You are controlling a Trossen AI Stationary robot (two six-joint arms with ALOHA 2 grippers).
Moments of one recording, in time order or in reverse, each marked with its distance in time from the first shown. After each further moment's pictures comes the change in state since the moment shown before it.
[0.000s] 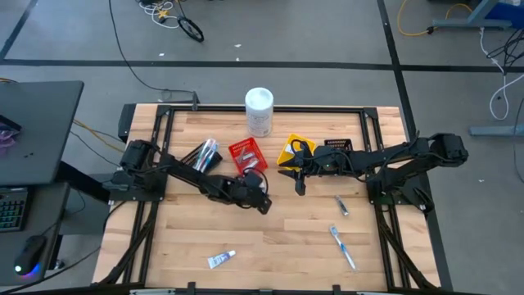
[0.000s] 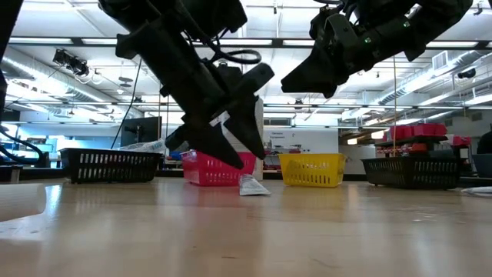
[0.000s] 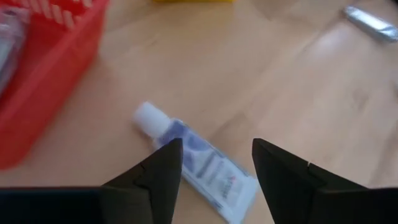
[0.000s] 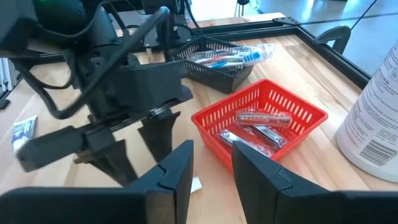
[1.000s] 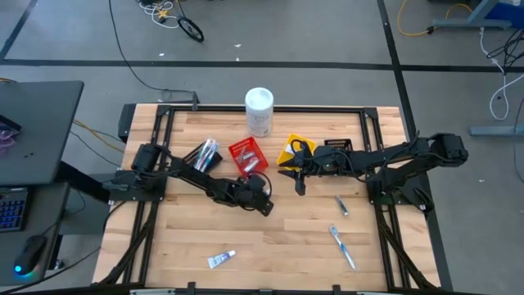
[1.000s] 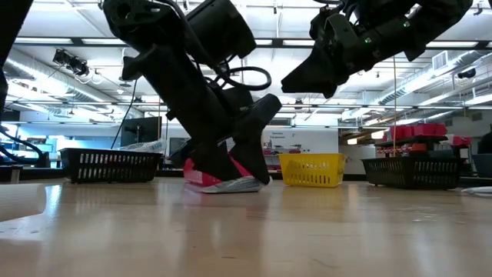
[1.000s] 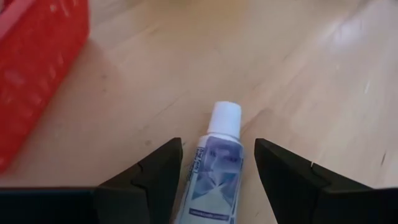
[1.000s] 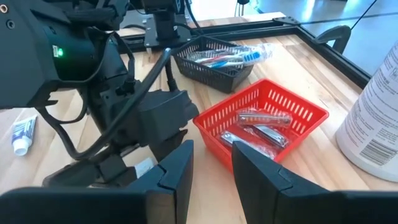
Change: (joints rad) left arm 0.006 0.111 0.020 0.042 -0.029 0.065; right arm 0.000 0.000 0.000 -0.001 0.000 0.000
